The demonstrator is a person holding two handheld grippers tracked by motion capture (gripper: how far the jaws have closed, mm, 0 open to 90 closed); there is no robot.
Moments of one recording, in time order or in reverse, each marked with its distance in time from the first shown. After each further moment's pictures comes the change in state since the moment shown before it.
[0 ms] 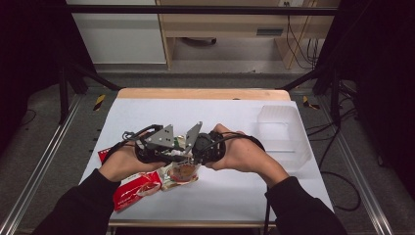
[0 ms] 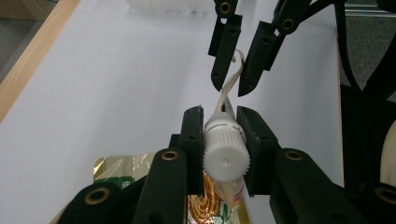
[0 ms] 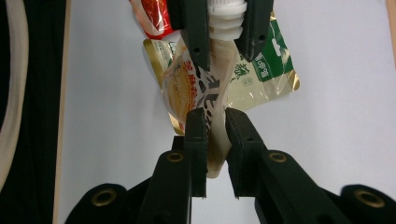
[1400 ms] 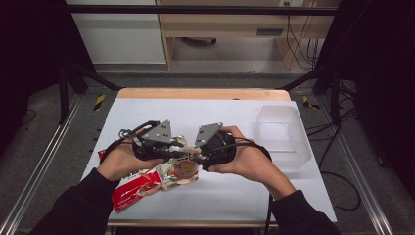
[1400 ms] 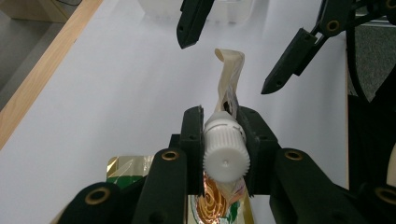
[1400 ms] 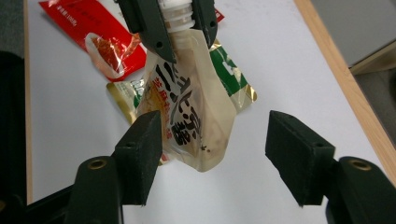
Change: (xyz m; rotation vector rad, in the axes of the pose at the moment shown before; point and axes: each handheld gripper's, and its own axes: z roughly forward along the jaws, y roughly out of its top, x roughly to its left) left arm 0.003 0.004 -0.010 -0.019 0.037 -0.026; right arm 0.007 -0.021 -0.009 -0.184 -0.165 0.172
